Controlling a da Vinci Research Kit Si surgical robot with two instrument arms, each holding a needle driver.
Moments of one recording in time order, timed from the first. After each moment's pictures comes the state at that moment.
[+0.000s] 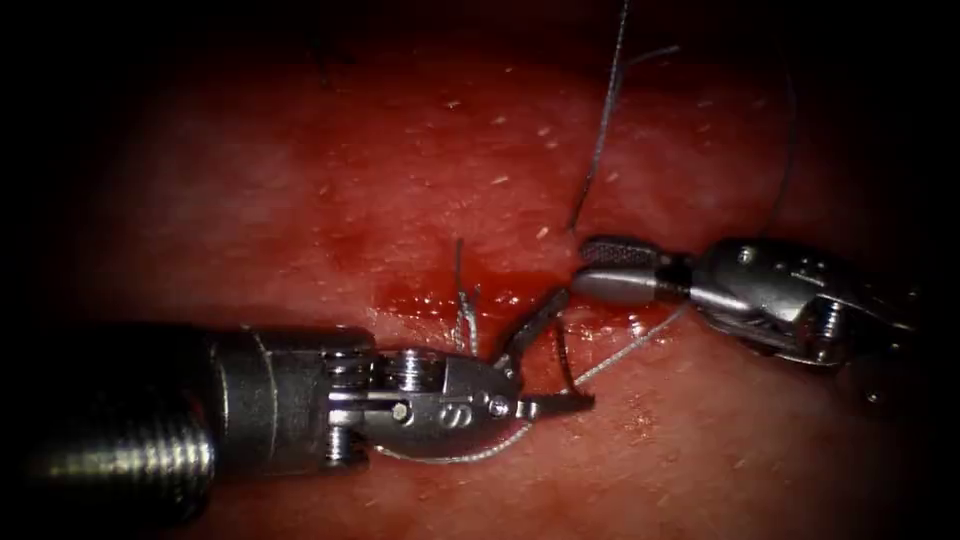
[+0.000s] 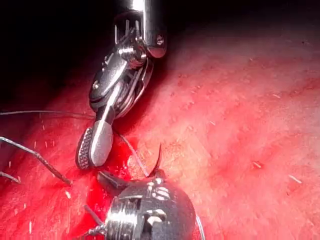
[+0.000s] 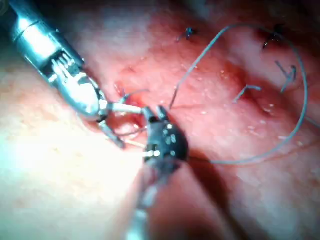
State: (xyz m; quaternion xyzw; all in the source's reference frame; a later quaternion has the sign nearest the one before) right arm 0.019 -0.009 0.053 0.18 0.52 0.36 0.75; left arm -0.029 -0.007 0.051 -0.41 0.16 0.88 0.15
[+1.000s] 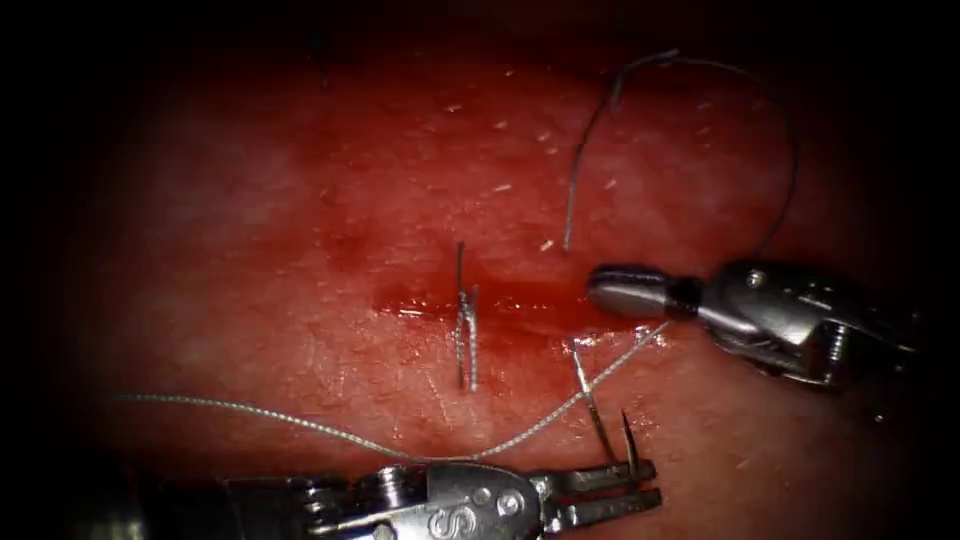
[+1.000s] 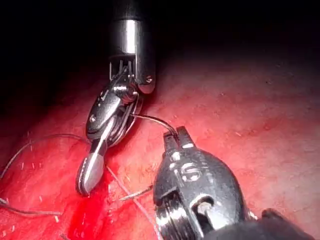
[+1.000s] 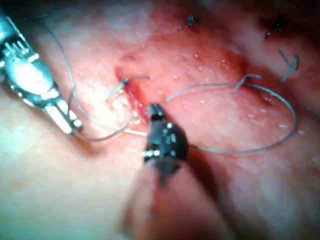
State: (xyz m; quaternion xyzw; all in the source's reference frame) right arm 0.017 -0.011 0.054 0.19 0.53 0.36 0.75; left arm -0.031 -0.011 0.042 -0.55 -0.18 0.75 0.32
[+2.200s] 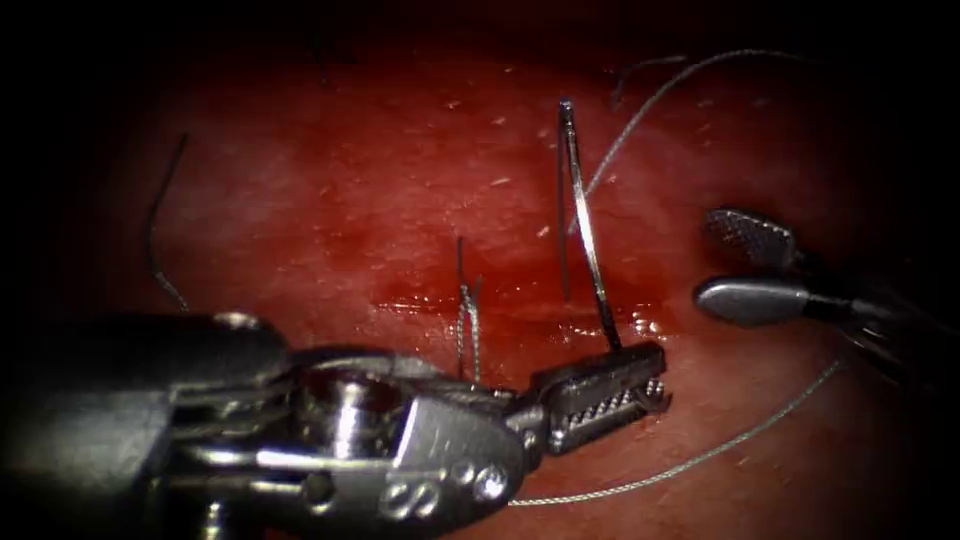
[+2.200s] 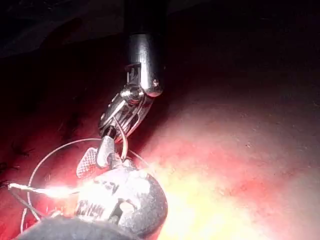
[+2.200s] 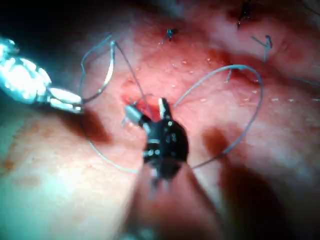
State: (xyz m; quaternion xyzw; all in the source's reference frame) right arm 0.014 -0.009 0.043 0.30 0.55 0.47 0.63; left arm -0.028 -0.004 0.033 -0.45 0.23 0.86 0.04
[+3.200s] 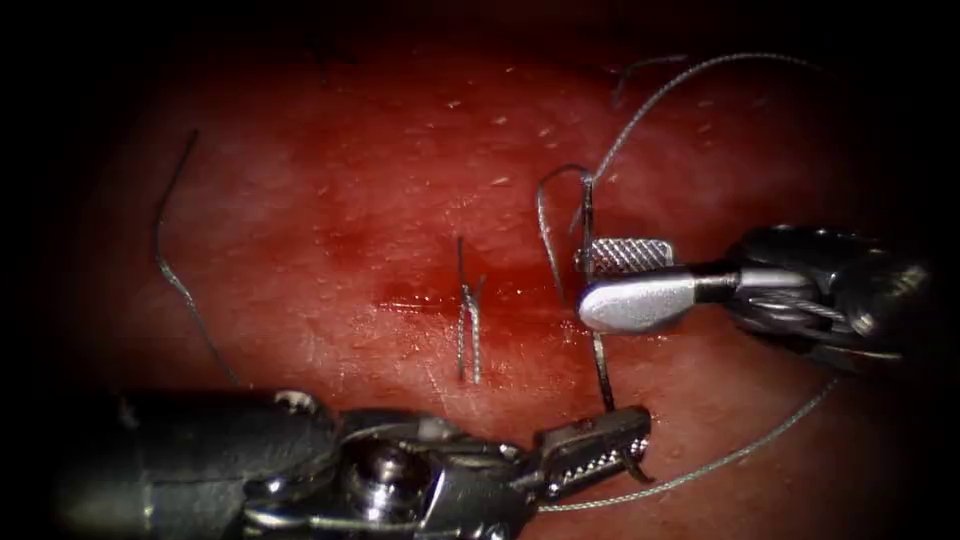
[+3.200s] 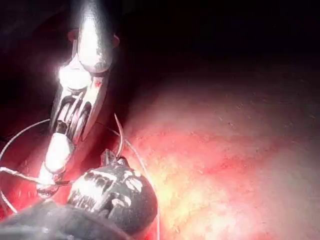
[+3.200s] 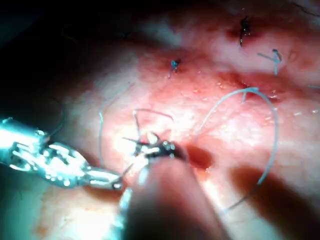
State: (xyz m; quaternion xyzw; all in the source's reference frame) right arm 0.020 -0.008 0.043 0.44 0.47 0.49 0.59; left arm -0.029 -0.008 0.037 -0.45 0.24 0.86 -0.03
